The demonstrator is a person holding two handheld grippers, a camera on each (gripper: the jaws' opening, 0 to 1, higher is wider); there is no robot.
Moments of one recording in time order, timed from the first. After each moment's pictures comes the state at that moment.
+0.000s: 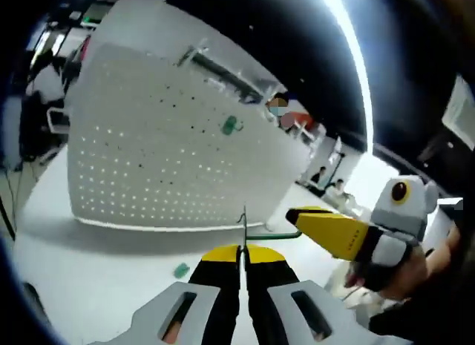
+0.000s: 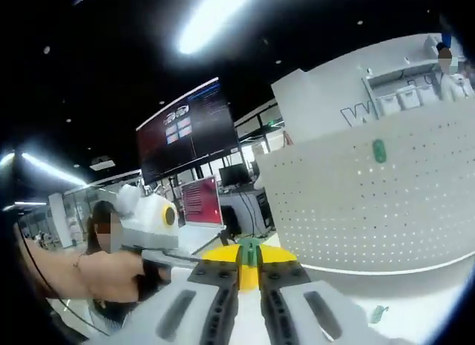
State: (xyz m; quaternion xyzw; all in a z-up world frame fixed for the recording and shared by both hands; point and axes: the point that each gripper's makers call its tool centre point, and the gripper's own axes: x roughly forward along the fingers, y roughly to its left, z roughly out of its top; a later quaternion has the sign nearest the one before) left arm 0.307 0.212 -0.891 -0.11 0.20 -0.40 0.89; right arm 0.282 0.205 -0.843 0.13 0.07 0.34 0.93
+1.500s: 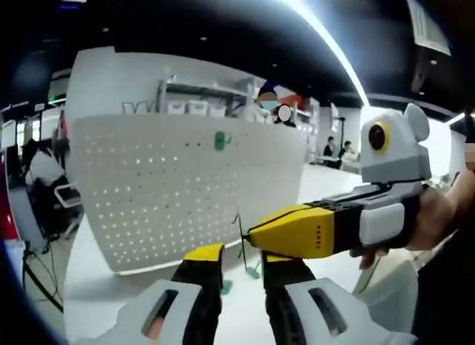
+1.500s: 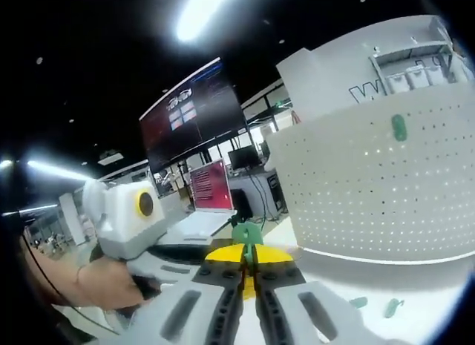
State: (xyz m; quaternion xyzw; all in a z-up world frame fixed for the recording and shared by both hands) left arm 0.310 0.220 -0.885 0.01 0.12 -0.39 0.91; right arm 0.294 0.234 -0.856 0.13 0.11 0.37 0.91
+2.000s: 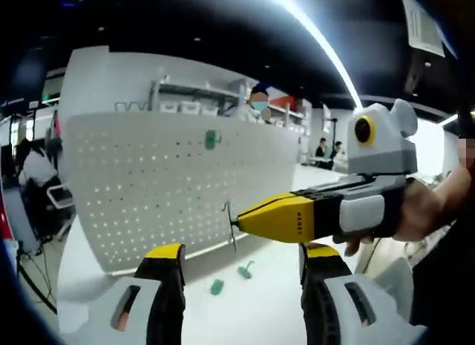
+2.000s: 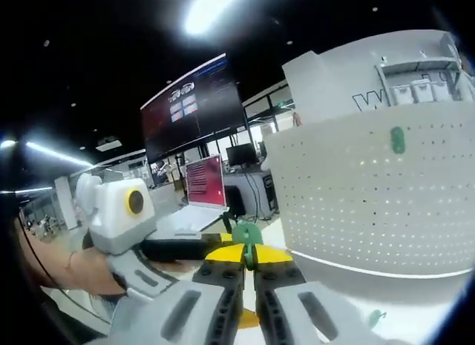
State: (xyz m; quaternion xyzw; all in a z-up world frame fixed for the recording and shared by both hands) left arm 0.300 0.212 -0.888 0.00 0.12 -0.42 0.90; right arm 0.301 0.222 -0.858 0.07 0.10 0.36 0.92
